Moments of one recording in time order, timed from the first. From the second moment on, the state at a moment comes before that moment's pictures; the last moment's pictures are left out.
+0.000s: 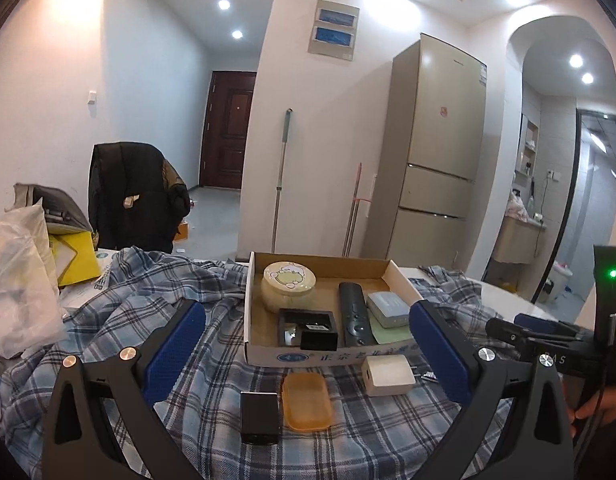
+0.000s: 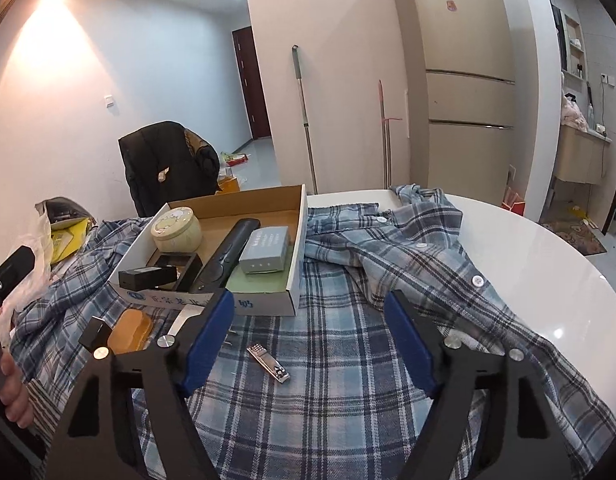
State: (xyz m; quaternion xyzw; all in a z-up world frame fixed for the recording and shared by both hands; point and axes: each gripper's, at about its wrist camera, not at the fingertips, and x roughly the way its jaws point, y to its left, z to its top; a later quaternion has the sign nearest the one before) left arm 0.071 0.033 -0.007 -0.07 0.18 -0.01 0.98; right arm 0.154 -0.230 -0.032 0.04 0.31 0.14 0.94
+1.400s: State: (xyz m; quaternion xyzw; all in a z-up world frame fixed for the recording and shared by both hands) left arm 0.074 0.026 -0.010 -0.05 0.19 -0.01 0.98; right arm 0.178 -0.167 -0.082 -0.08 0.46 0.21 0.86
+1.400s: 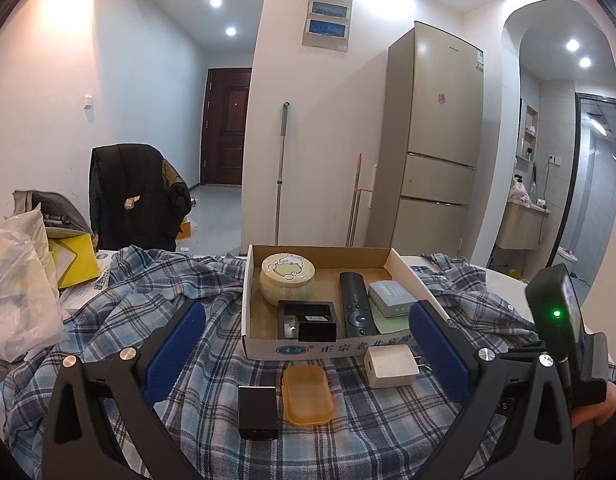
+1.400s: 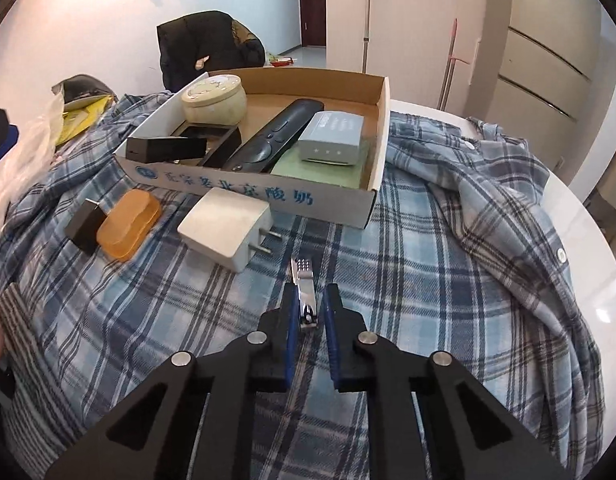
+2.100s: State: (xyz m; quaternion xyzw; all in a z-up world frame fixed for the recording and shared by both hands) left arm 0.078 0.032 -0.014 -0.06 0.20 -0.01 0.98; right arm 0.177 -0.162 -0.080 -0.09 0.45 0.19 0.87
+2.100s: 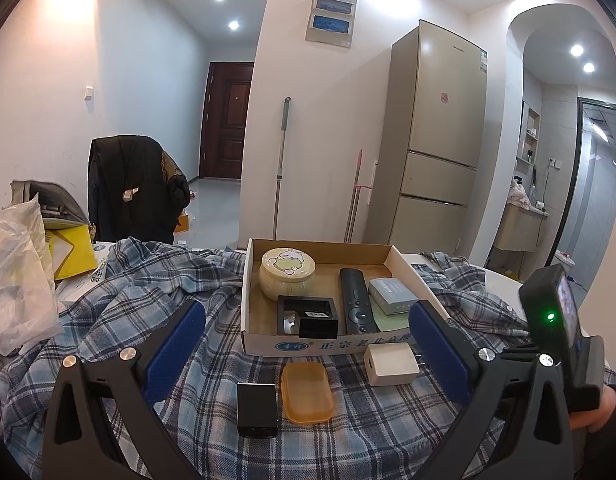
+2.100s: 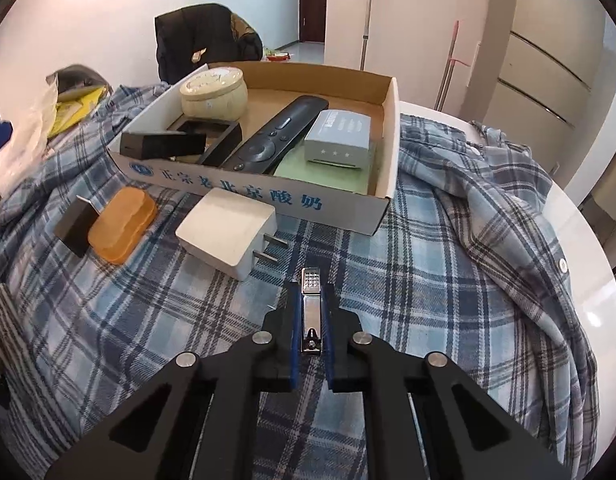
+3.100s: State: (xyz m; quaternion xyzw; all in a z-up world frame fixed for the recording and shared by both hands) left arm 0.081 0.032 -0.016 -0.07 0.21 -0.01 0.98; right arm 0.164 -0.175 -0.078 -0.05 0.45 0.18 0.87
